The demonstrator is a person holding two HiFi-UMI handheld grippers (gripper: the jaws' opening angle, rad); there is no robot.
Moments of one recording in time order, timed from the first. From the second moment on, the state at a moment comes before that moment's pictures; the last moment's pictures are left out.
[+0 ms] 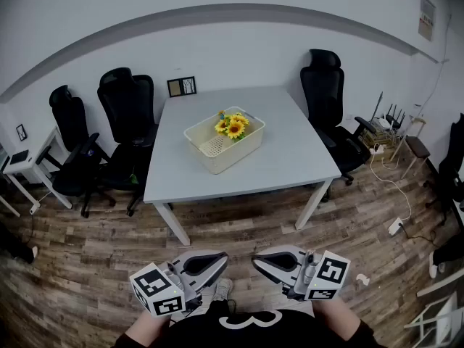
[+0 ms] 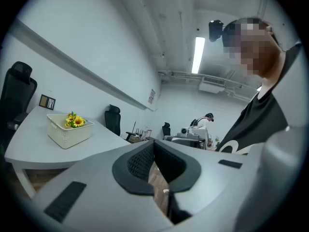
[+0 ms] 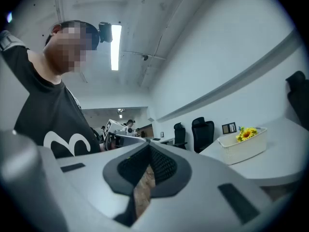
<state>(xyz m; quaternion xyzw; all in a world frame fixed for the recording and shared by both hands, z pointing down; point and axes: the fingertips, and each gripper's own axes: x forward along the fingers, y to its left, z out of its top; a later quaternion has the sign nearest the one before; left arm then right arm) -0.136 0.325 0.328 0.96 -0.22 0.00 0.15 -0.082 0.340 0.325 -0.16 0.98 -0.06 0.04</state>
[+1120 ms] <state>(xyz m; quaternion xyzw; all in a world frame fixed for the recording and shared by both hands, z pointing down) -0.140 0.270 0.336 0.97 -0.19 0.00 0.17 -0.085 0.287 0.329 -0.20 0.97 -0.09 0.05</state>
